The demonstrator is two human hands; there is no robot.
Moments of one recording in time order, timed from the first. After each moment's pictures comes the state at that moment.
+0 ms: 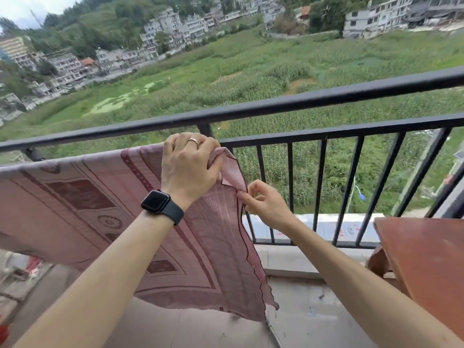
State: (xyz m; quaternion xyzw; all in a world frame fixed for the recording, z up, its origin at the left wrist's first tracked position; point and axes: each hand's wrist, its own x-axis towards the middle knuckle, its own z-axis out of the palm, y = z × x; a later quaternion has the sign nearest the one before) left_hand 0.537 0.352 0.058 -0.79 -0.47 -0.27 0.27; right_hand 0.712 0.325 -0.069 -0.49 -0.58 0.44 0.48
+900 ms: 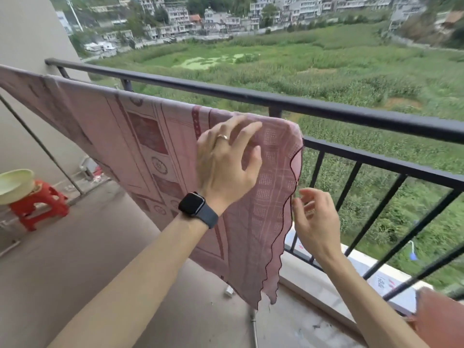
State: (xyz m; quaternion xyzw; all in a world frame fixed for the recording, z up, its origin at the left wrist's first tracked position) left_hand 0.525 0.300 0.033 -0.67 -0.57 -0.41 0.25; right_hand 0.721 0.311 -0.075 -0.53 -0.67 0.17 0.49
